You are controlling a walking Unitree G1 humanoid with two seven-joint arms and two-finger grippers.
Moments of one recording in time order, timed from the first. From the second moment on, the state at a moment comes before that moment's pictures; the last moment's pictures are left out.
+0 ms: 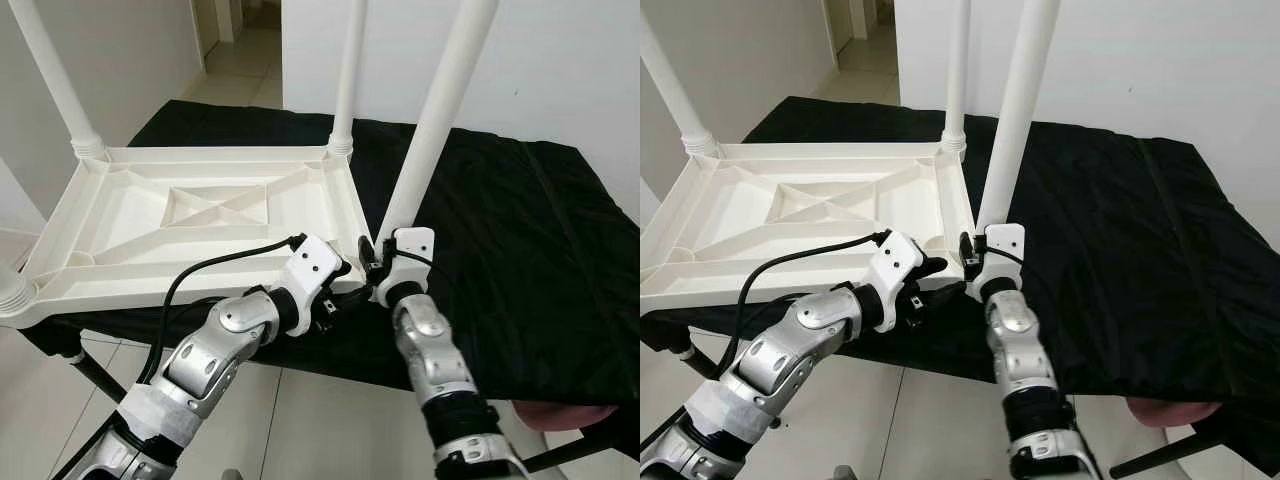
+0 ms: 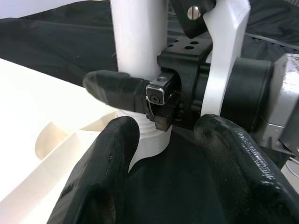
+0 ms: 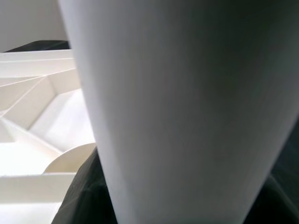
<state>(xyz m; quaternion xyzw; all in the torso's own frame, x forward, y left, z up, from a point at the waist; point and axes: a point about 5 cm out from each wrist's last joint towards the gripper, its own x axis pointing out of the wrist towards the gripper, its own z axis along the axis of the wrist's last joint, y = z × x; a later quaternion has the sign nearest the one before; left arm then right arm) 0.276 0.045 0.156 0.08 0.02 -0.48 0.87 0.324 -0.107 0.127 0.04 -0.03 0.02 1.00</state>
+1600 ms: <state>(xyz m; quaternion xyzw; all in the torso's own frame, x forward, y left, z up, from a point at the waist) 0.276 0.044 0.156 0.07 0.02 -0.48 0.87 0.335 -0.143 0.131 -0.08 -0.02 0.35 0.93</state>
